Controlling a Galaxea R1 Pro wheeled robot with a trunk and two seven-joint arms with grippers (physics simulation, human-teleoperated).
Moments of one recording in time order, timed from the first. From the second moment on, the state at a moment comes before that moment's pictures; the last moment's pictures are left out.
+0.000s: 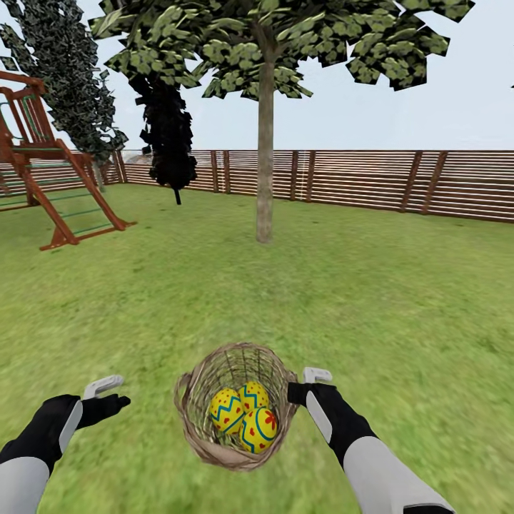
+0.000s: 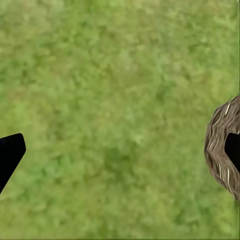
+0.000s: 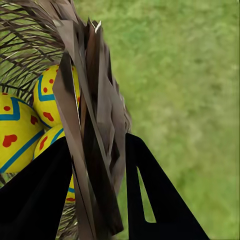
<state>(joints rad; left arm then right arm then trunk) -0.62 0.25 0.37 -0.62 0.00 0.62 -0.20 -0.69 0.17 -0.01 -0.52 -0.14 0.42 -0.13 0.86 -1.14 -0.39</state>
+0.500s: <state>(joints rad) -0.62 0.25 0.36 -0.62 0.00 0.62 -0.20 -0.69 0.17 -0.01 -0.52 -0.14 0.42 -0.13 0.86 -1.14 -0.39</state>
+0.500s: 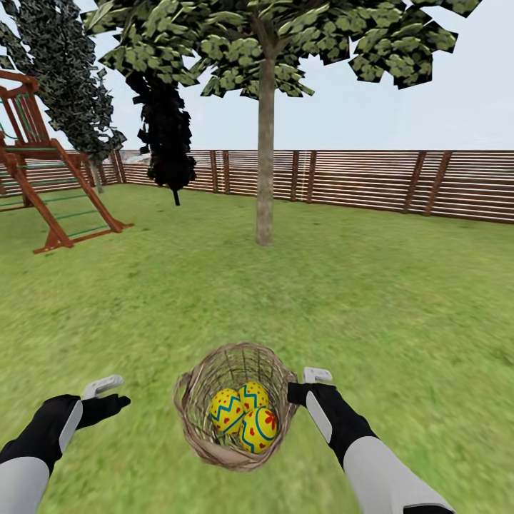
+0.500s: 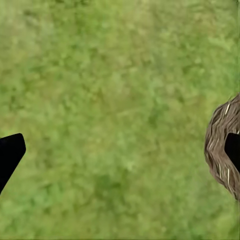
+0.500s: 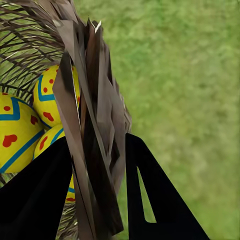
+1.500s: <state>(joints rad) -0.62 0.25 0.36 -0.62 0.00 0.62 -0.20 -0.69 0.17 -0.01 -0.52 -0.14 0.42 -0.13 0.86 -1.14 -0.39</state>
